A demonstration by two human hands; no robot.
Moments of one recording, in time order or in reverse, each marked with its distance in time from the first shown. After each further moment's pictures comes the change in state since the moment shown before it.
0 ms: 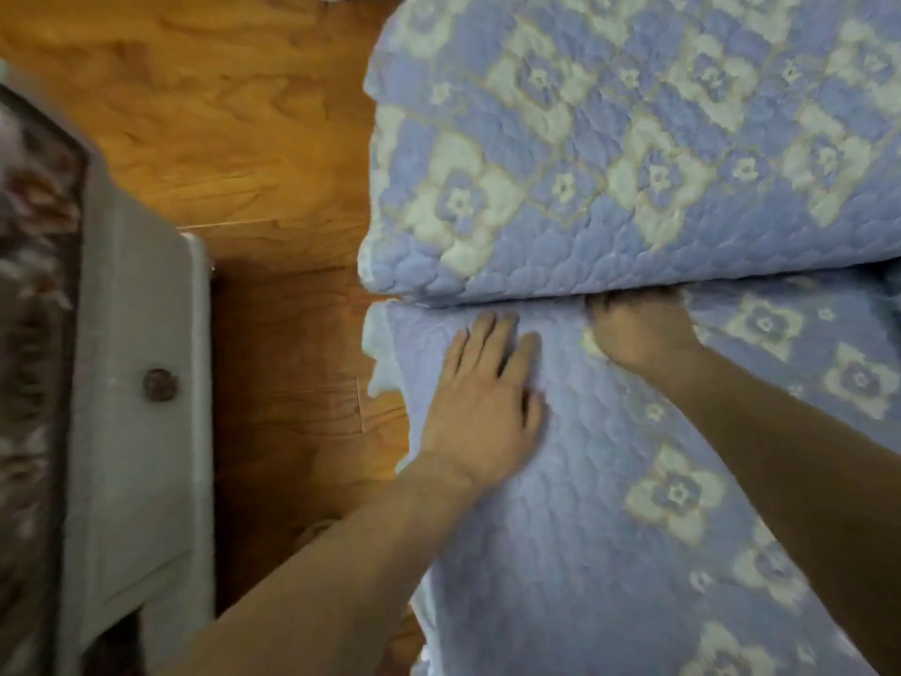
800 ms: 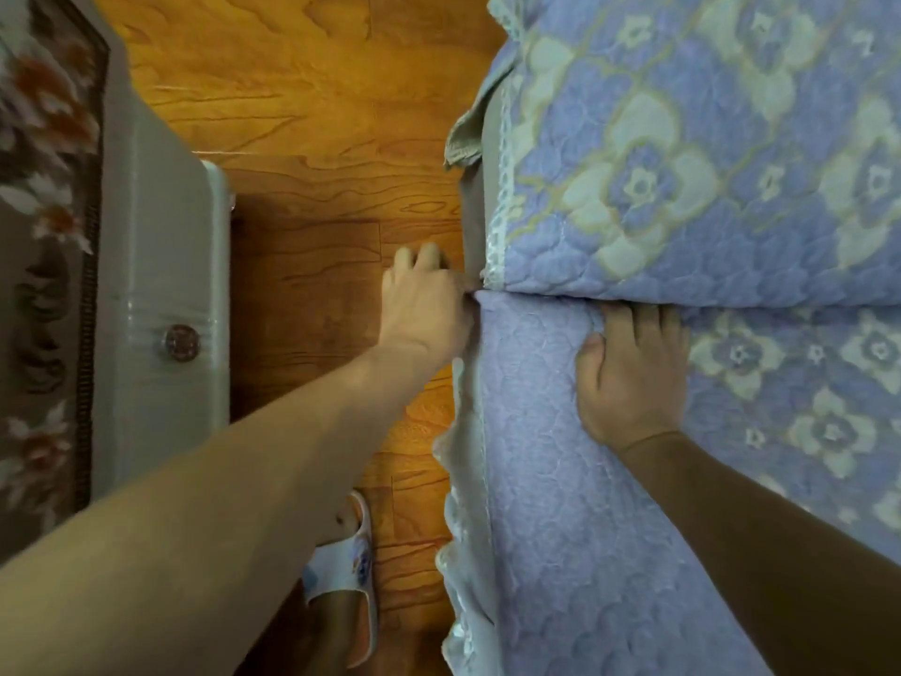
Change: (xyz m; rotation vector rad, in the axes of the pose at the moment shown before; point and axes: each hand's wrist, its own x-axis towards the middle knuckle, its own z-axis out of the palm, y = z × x) left_hand 0.046 -0.153 -0.038 -0.032 -0.047 -0.378; right_hand -0.024 -0.132 -0.022 0.384 0.311 0.102
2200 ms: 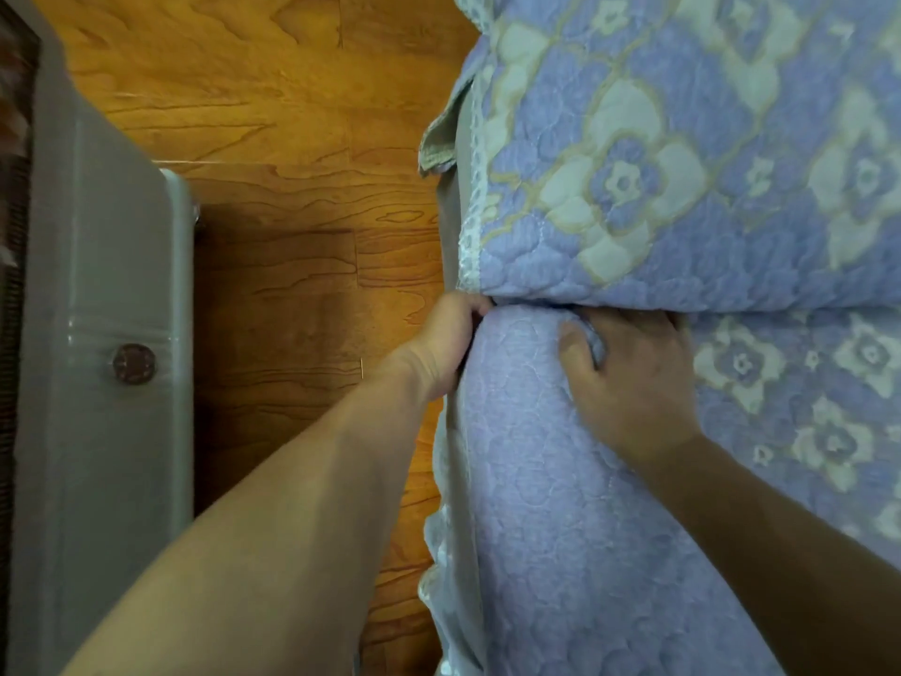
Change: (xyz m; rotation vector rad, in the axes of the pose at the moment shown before) left_hand 0.010 0.035 0.034 -1.416 -0.475 -0.461; right_hand 0.015 0.003 -0.011 0.043 0.063 -0.056
